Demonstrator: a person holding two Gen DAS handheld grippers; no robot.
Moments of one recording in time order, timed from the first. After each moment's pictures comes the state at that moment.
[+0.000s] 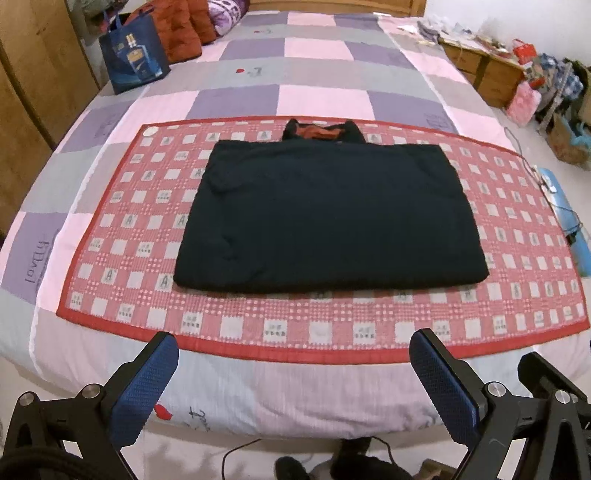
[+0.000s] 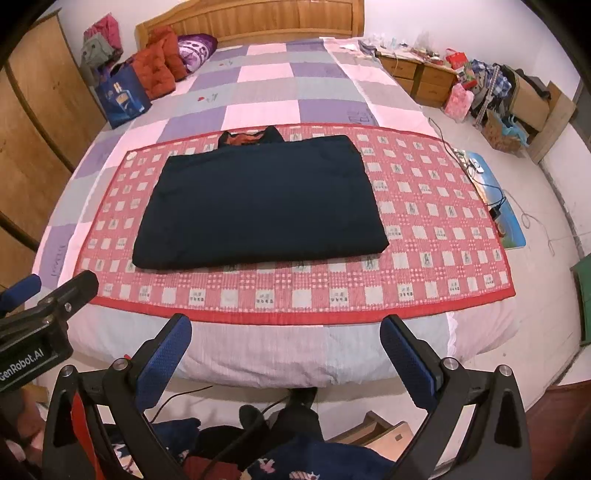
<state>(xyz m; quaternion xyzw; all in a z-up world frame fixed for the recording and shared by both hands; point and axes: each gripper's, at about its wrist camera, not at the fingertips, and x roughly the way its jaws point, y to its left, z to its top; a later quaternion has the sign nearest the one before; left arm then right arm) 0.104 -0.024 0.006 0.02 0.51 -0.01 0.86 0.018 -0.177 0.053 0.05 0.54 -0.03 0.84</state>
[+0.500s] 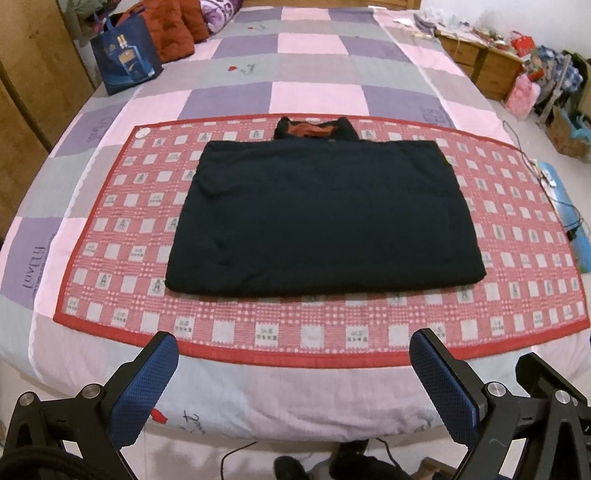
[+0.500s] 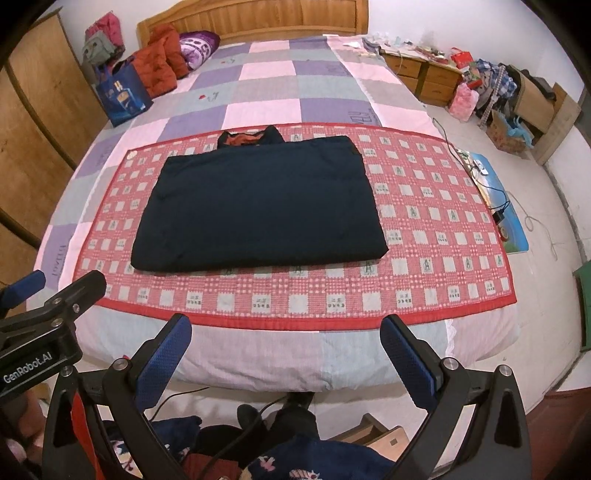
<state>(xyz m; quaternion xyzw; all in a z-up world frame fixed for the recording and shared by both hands) 0.113 -0.037 0.006 0.02 0.52 -0.02 0.86 0.026 -0.177 0.055 0.05 0.54 -0.03 0.84</state>
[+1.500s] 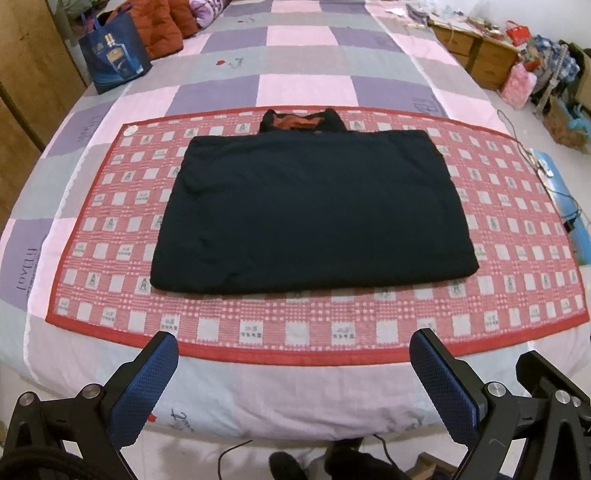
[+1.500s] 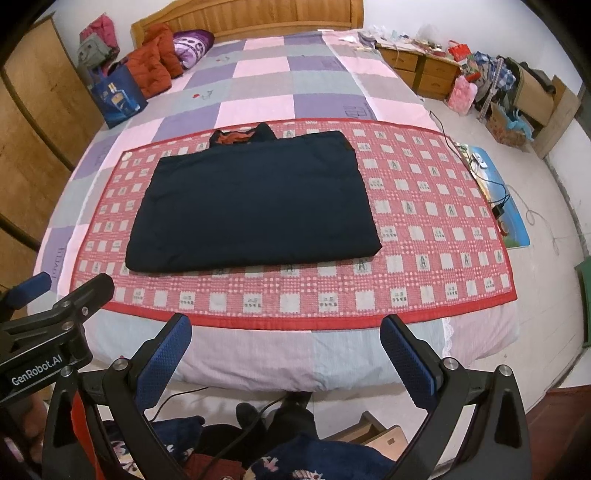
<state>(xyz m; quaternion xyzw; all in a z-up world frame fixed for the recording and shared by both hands) 0.116 -0.053 -0.006 0.03 0.52 -0.03 0.85 0.034 -0.204 0.051 0.06 0.55 -0.03 0.83</state>
